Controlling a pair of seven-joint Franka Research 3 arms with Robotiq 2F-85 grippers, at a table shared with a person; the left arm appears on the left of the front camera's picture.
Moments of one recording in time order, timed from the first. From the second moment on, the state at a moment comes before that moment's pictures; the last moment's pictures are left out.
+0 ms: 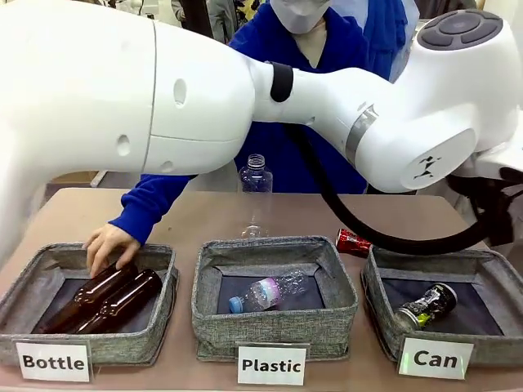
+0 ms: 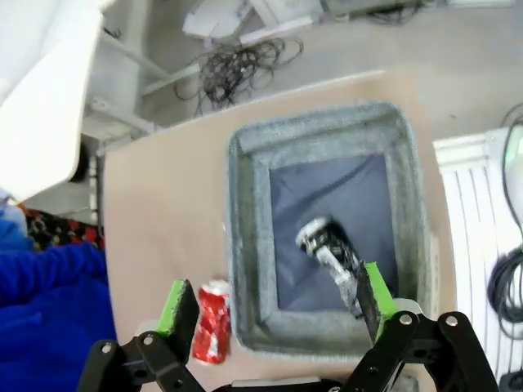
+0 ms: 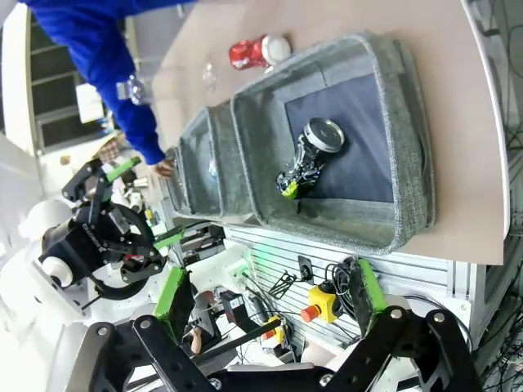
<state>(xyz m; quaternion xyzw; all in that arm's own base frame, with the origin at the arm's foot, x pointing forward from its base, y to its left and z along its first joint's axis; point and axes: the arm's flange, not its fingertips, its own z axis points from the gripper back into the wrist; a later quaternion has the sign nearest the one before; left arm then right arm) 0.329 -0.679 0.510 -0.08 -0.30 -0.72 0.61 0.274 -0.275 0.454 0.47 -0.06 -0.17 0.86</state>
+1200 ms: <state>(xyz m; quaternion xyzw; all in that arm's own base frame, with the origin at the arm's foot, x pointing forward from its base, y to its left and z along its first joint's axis) 0.364 -0.371 0.486 -0.22 -0.20 -0.55 0.78 0.377 -0.065 0.465 0.46 0.05 -0.07 0.88</state>
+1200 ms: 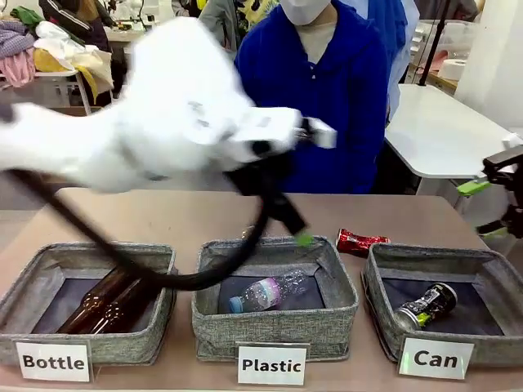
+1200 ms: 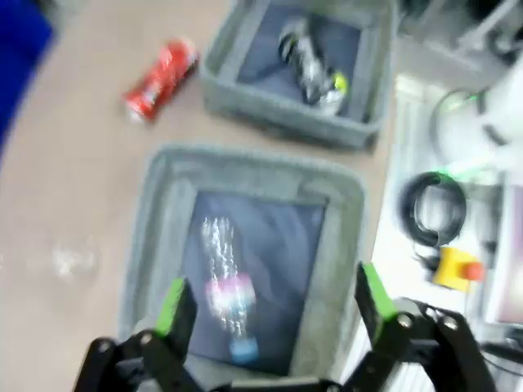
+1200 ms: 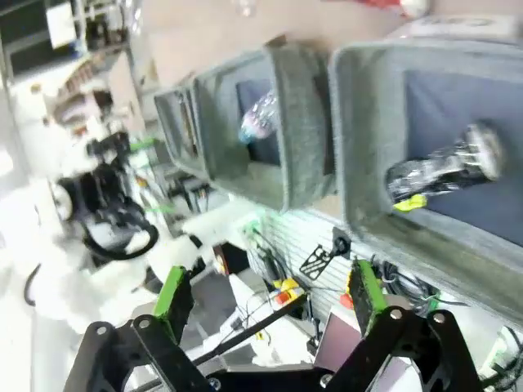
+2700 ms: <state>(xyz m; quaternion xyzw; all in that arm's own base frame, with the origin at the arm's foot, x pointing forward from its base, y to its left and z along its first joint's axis) 0.348 0.035 0.403 -0.63 -0.20 -0.14 0.74 0.416 0.030 0.426 0.59 0.19 -0.07 0.78</state>
